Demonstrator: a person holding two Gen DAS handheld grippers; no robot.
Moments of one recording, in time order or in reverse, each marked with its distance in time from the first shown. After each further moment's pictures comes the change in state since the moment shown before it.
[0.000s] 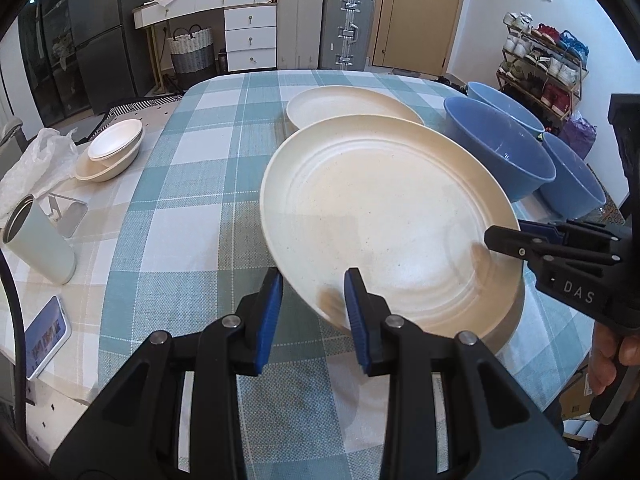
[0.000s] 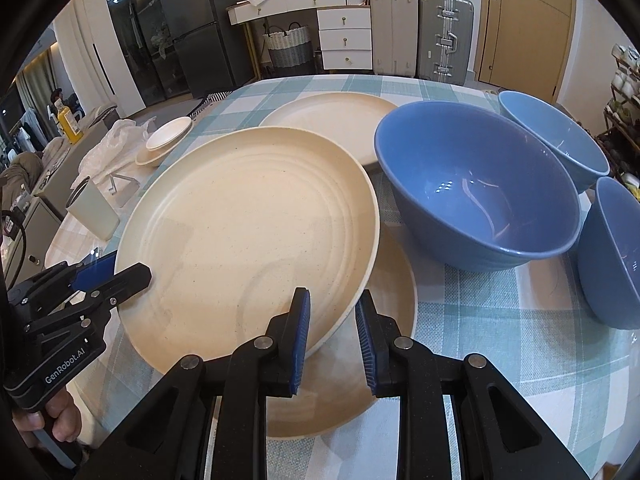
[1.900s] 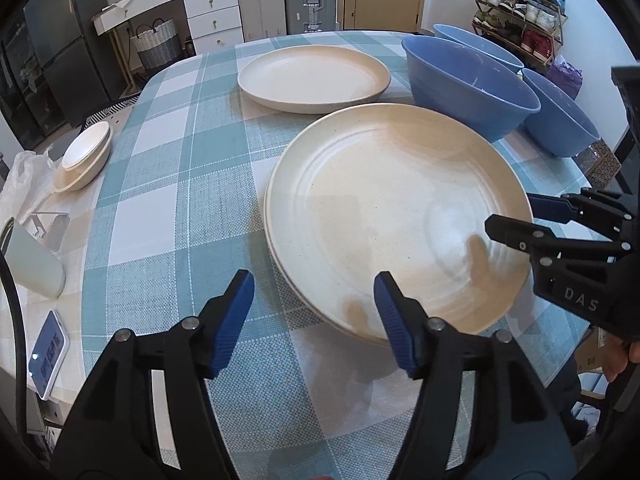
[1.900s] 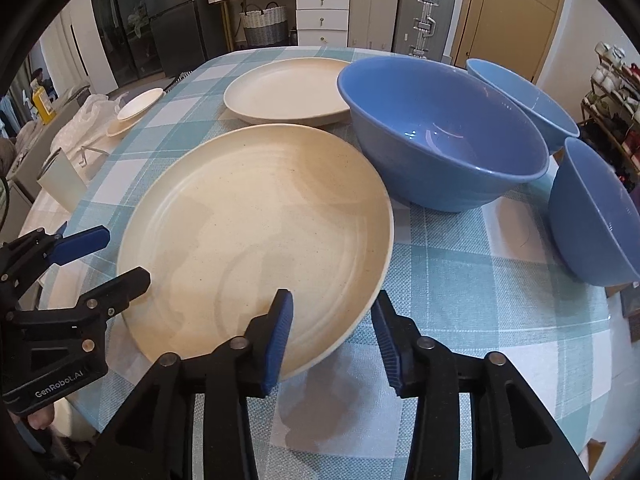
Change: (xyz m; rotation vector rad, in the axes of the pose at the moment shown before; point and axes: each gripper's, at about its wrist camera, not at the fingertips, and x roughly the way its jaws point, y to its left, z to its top) left arm 0.021 -0.031 -0.017 0.140 0.115 -0.033; right arm 0.006 -0.006 -0.037 0.005 0.067 -0.115
